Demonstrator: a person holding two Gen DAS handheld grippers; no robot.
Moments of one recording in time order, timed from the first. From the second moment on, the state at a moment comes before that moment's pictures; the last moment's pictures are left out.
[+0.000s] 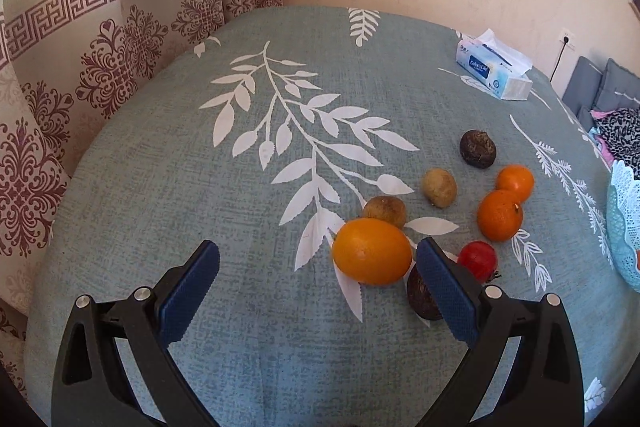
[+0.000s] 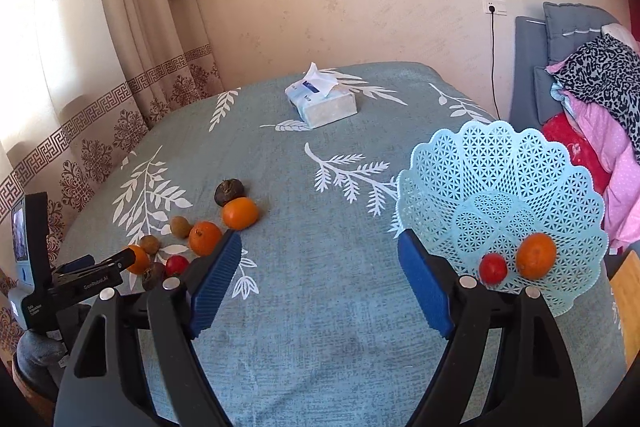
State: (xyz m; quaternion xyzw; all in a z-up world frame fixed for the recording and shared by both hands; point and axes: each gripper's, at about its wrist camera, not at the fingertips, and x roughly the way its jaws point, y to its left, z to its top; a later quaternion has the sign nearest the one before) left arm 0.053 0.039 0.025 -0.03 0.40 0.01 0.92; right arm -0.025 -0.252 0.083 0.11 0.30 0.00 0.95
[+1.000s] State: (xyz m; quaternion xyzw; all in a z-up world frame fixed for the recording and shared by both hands) left arm 0.056 0.030 0.016 -0.05 0.39 -0.04 0.92; right arm 0.099 -0.203 0.044 0.14 0.41 0.08 0.90
